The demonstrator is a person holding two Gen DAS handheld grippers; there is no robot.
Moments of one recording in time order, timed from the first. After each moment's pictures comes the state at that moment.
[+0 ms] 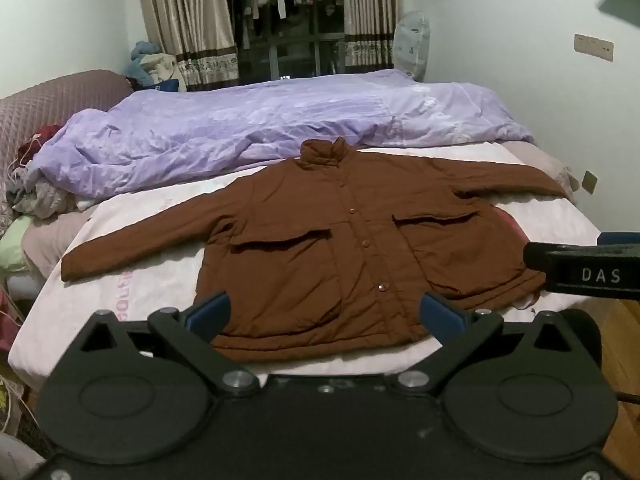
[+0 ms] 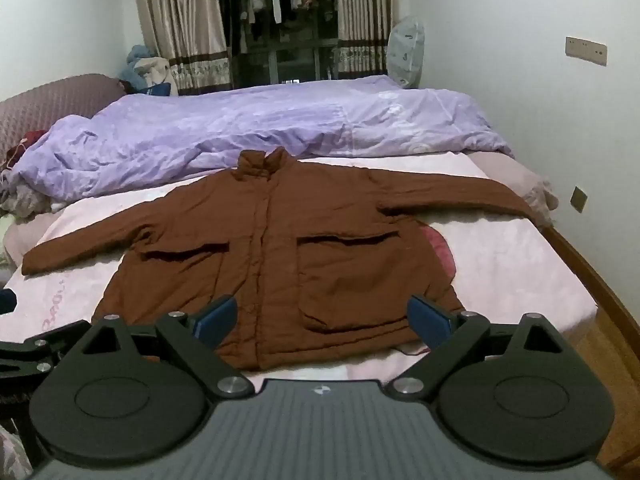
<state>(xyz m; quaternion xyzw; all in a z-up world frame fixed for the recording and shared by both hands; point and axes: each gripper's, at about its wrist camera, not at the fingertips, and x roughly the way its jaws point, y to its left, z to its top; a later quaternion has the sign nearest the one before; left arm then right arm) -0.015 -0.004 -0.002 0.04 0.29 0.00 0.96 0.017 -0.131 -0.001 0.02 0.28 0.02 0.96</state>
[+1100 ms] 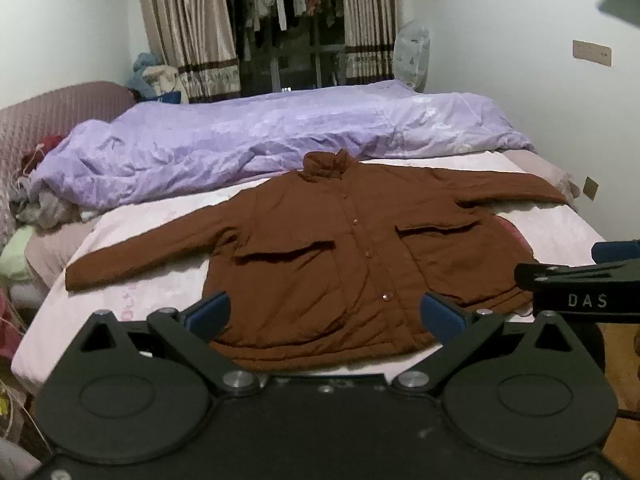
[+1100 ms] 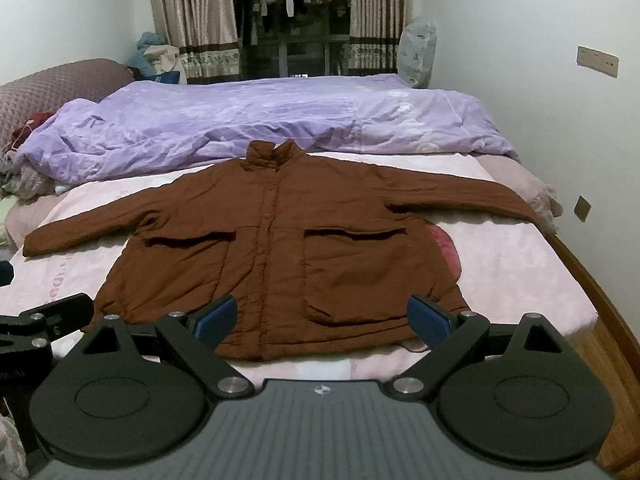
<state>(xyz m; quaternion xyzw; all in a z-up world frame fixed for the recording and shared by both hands) -0.023 -0.005 0.001 0.04 0.26 0.01 0.96 0.009 -0.120 -0.002 -0.02 0.28 0.02 0.96</state>
